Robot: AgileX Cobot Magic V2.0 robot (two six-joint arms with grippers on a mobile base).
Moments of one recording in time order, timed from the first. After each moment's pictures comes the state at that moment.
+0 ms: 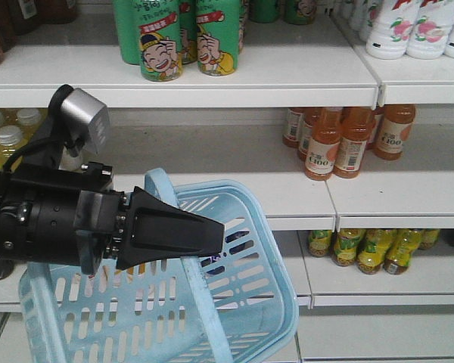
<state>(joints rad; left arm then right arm) -0.40 1.23 -0.94 -1.46 1.10 0.66 -0.08 -0.01 0.03 -0.30 0.06 0.21</state>
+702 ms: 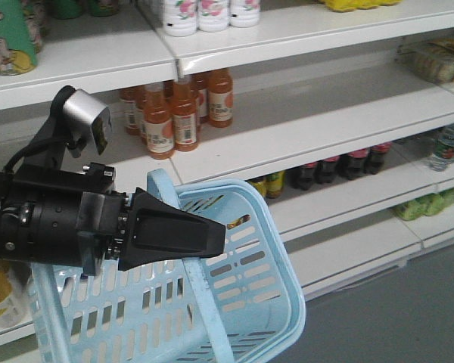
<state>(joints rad) -0.40 1.23 -0.94 -1.46 1.10 0.66 -0.08 -0.01 0.03 -0.30 0.06 0.21</state>
